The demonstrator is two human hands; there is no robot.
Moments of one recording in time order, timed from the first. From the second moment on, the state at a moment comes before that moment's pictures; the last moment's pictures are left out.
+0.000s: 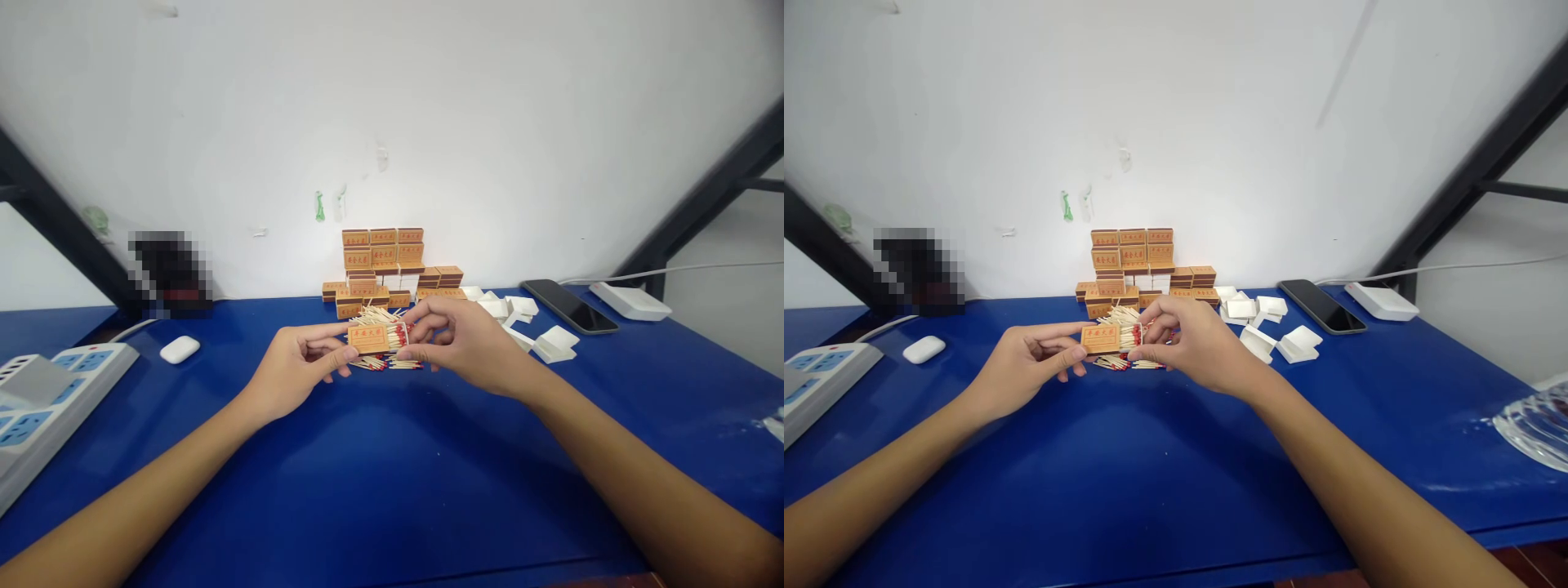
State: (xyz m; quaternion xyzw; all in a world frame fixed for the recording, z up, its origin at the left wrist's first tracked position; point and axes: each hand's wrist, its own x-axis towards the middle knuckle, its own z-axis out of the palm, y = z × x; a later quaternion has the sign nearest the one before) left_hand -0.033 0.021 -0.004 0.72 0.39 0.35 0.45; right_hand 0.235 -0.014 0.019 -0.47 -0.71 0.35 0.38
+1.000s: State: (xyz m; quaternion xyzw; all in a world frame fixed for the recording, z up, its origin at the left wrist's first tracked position) left_hand -0.033 0.017 -0.009 0.78 0.39 0.37 0.32; right_hand 0.193 -0.040 -0.002 -0.43 -0.71 0.42 0.38
